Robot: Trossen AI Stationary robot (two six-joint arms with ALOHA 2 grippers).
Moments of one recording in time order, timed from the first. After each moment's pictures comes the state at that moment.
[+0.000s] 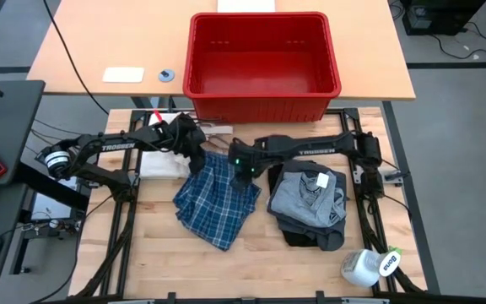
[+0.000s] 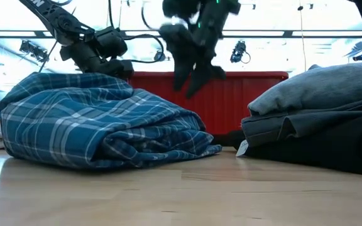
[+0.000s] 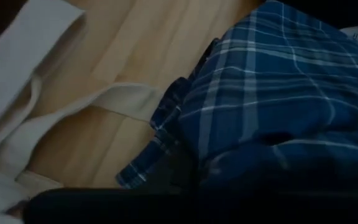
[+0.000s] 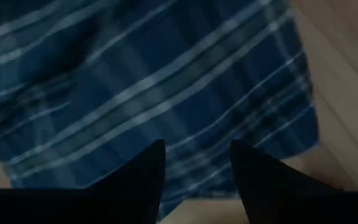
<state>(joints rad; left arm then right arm) 0.54 1.31 0.71 -0.27 0.27 0.01 -0.07 1.99 1.73 -0.90 -0.03 0.59</state>
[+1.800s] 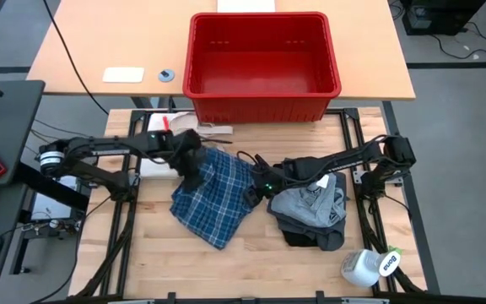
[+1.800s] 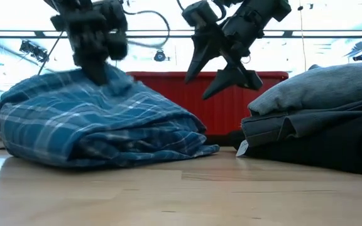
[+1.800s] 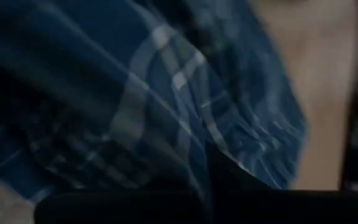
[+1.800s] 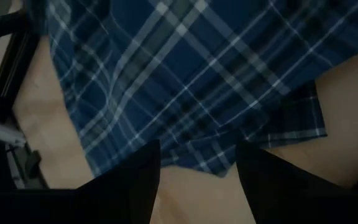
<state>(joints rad) 0.27 1.25 0.86 -0.67 0.38 -0.21 0.08 1.71 1.18 -0.36 0.00 1.05</state>
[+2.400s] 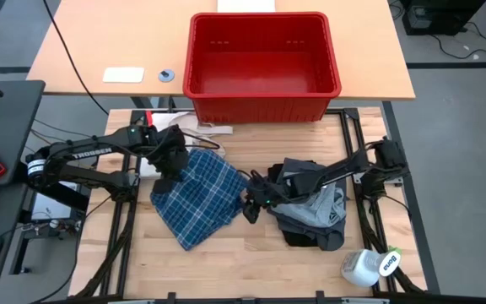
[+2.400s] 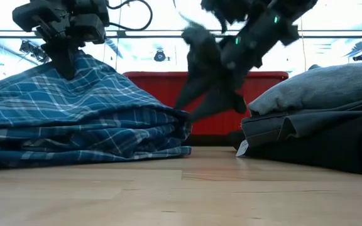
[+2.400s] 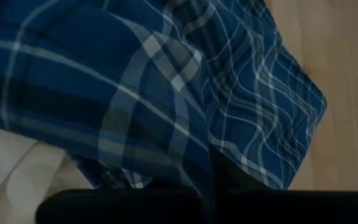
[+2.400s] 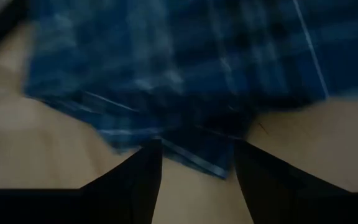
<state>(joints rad) 0.34 1.09 0.91 -1.04 0.36 0.31 0.16 1.81 1.05 -0.01 0.16 0.76</state>
